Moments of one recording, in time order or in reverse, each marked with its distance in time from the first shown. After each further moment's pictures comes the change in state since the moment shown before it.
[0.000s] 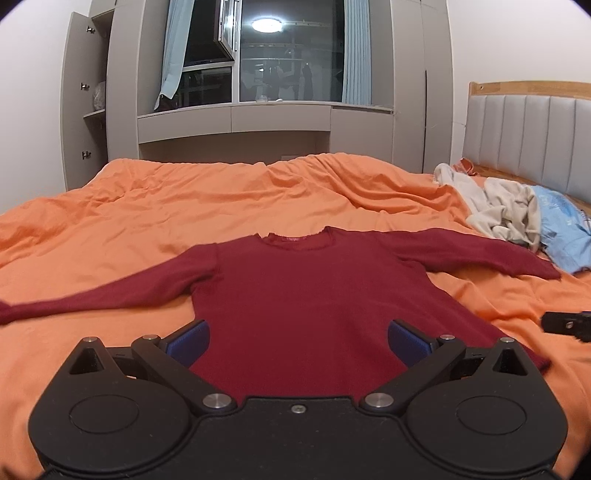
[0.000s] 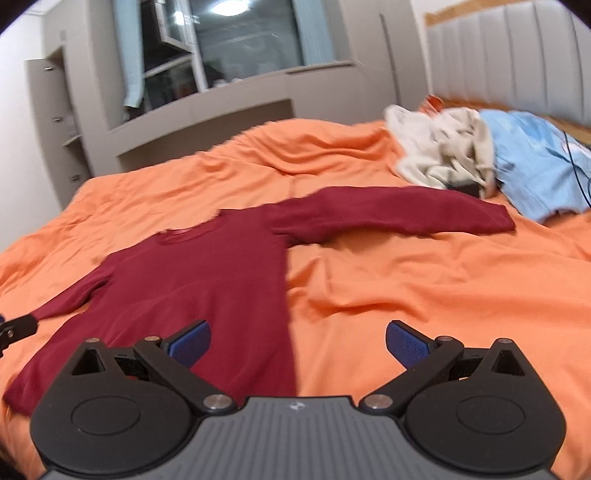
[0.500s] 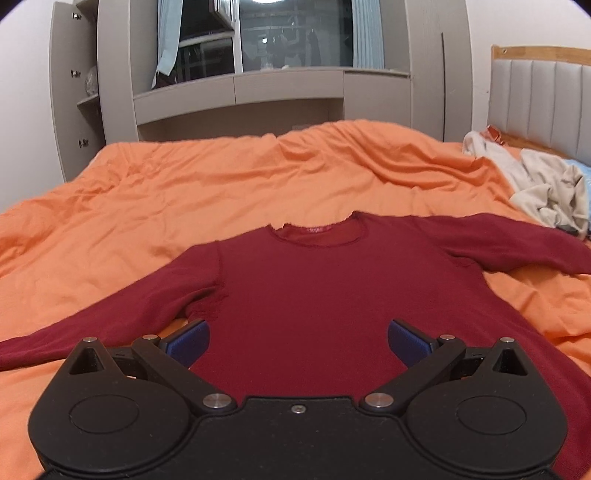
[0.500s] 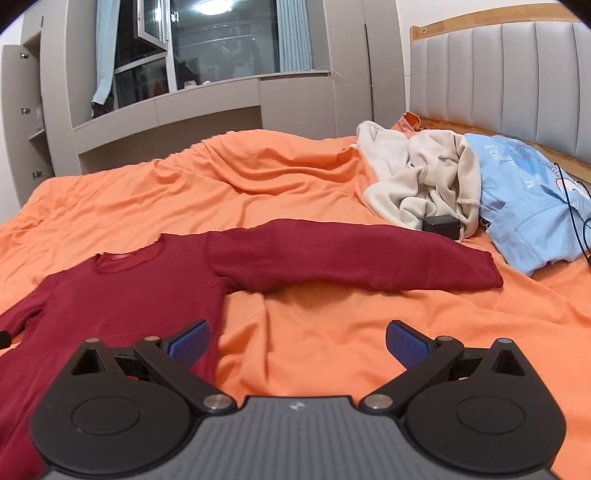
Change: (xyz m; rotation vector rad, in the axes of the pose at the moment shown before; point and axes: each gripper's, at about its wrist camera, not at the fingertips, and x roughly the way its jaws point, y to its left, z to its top) left arm 0.125 0.010 0.043 0.038 0.112 0.054; right arm 0.077 -0.021 0.054 -0.057 -0.023 -0.141
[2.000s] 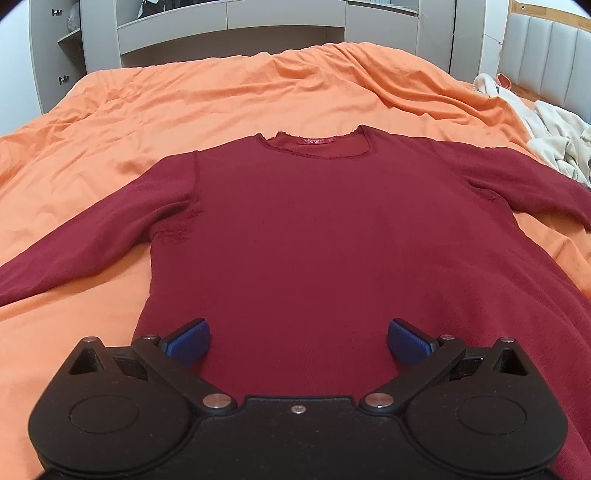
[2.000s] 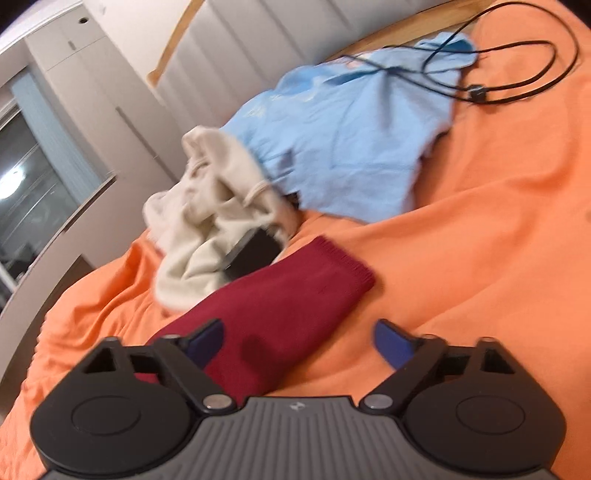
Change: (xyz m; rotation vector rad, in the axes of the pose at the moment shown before) left arm 0.079 0.010 -0.030 -0.032 0.231 -0.053; right arm 0.146 -0.199 -0.006 0.780 -0.211 -0.283
